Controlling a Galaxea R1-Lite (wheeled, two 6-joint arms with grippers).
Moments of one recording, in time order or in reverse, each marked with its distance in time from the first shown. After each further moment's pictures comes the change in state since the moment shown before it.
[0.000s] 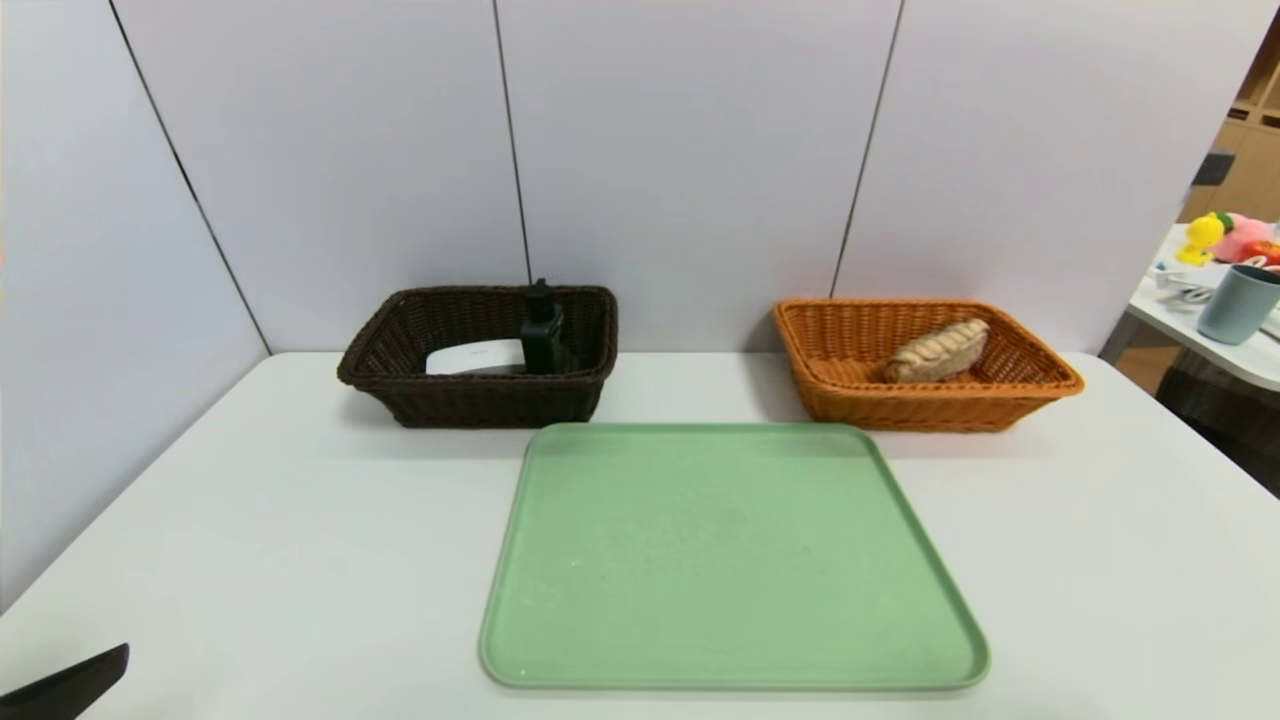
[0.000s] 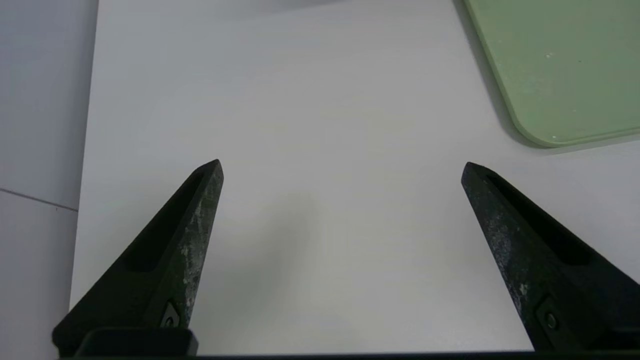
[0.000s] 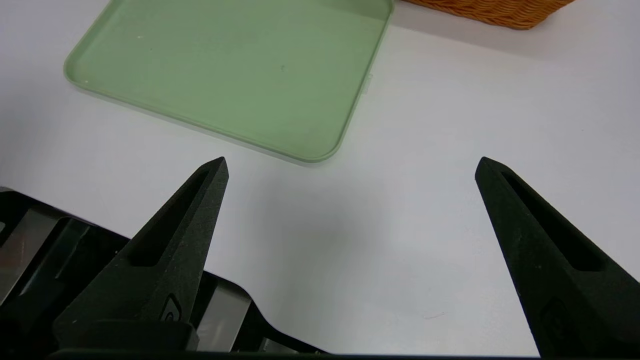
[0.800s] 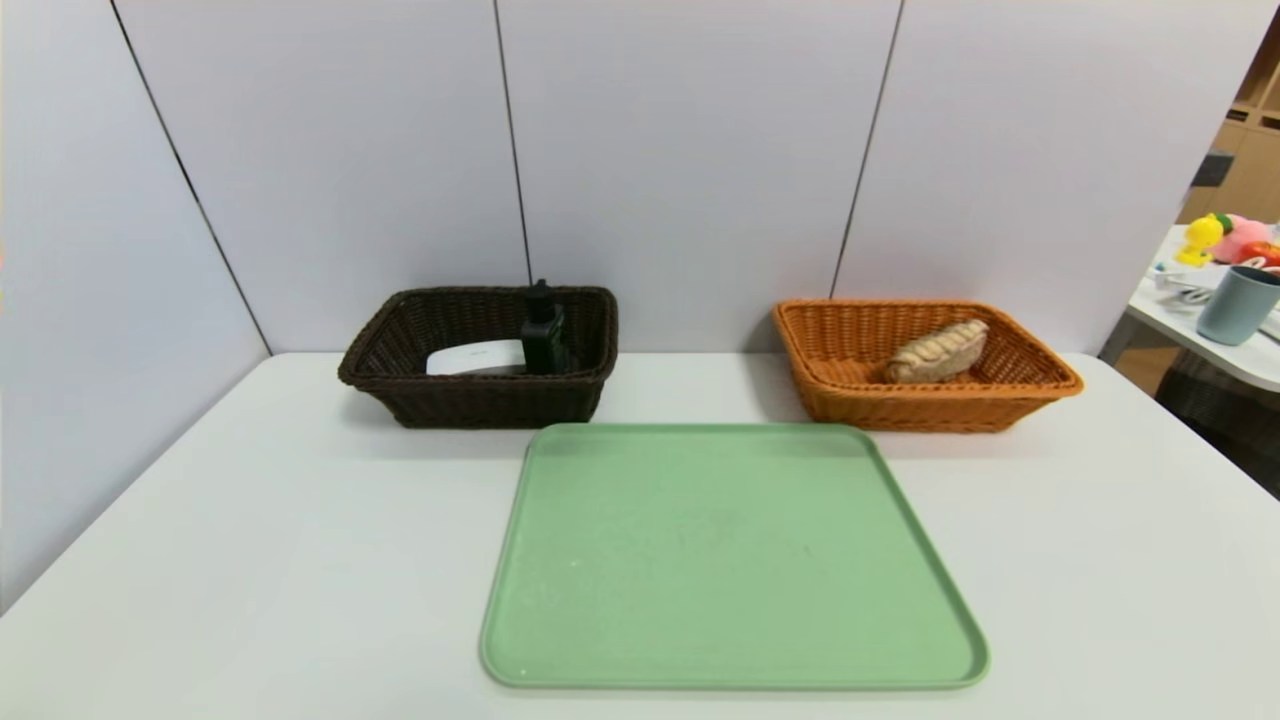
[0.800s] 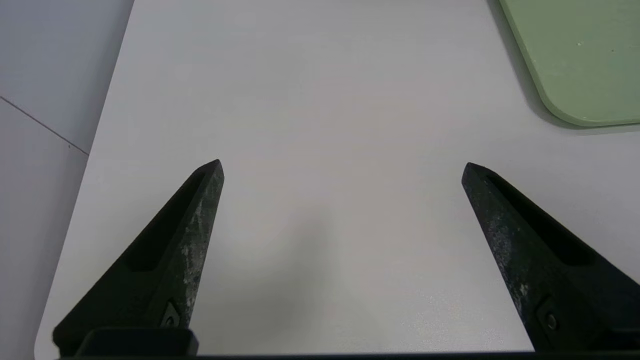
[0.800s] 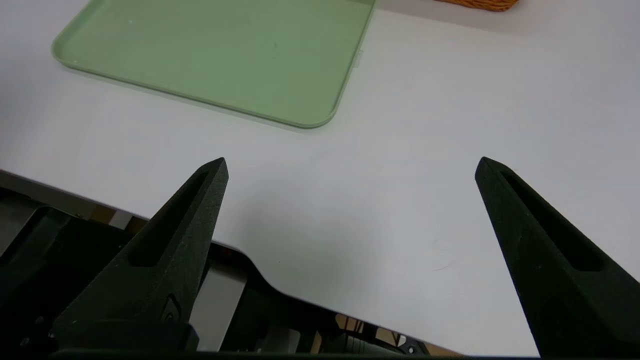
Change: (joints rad) left arm 0.113 -0.278 0.176 0.008 -0.030 -0.009; right arm -0.086 -0.271 0.114 0.082 0.046 -0.034
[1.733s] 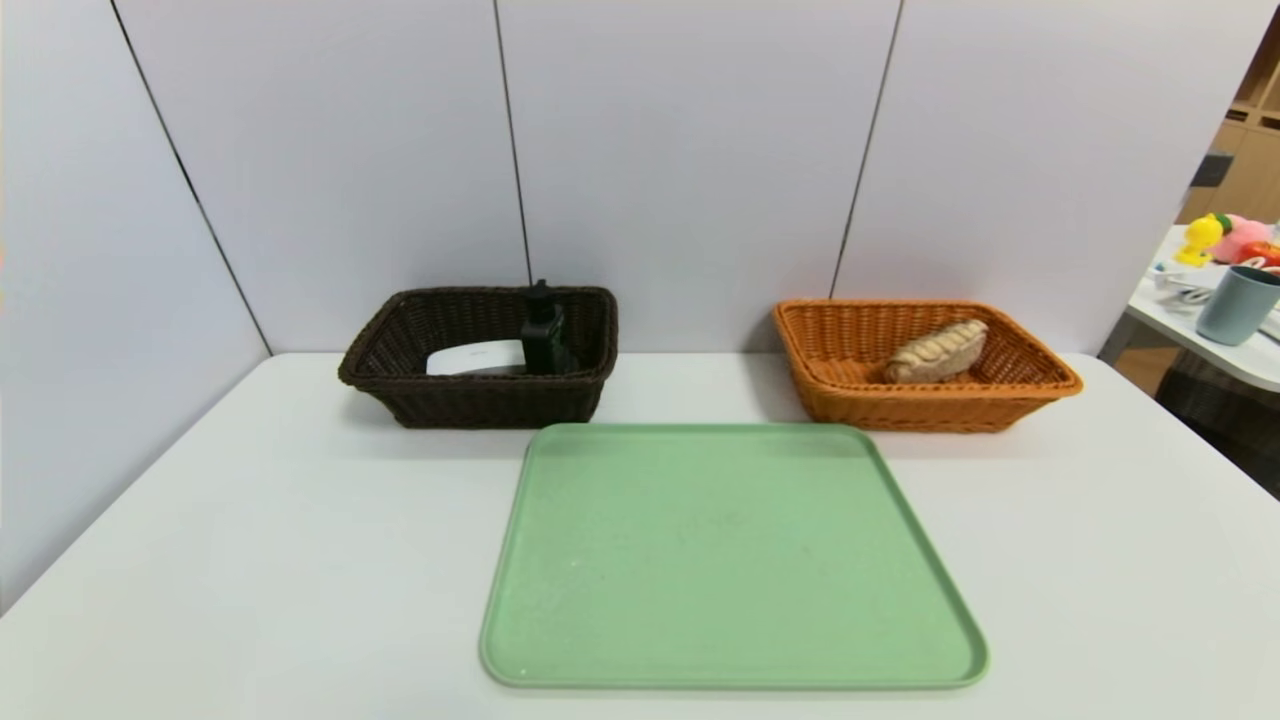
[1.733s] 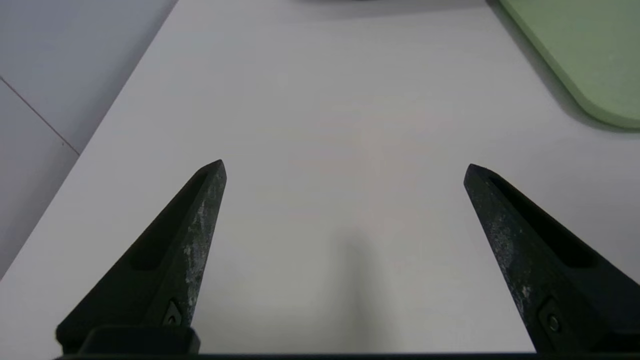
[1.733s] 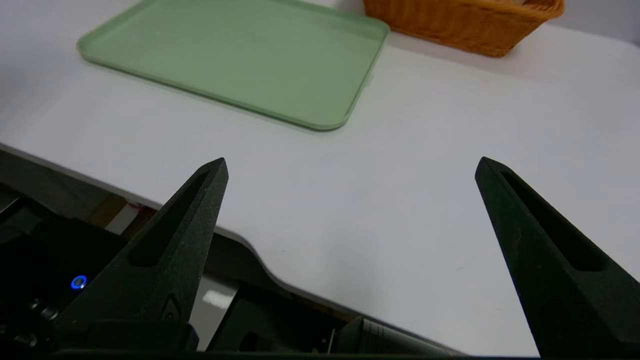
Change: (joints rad) left arm 0.017 -0.346 0.377 -0.281 0.009 0.001; right arm 0.000 -0.366 0.187 -0.071 0.022 -0.017
